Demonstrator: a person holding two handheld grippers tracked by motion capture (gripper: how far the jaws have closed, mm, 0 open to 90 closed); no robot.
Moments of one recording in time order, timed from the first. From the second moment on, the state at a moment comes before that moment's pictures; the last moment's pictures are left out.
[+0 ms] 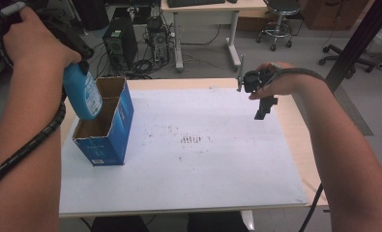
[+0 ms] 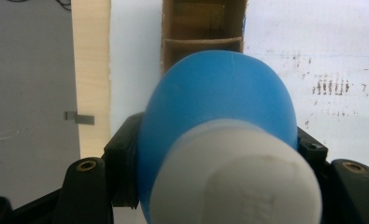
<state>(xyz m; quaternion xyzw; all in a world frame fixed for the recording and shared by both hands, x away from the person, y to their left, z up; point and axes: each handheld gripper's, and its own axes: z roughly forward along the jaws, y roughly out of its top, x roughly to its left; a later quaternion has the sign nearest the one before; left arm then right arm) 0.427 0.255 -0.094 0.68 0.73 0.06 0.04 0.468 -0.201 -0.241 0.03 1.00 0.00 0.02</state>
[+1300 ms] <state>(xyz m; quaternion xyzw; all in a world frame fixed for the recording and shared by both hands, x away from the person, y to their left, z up) 0.433 0.262 -0.177 0.68 0.73 0.03 0.03 0.465 -0.200 -0.242 0.03 1.00 0.00 0.02</state>
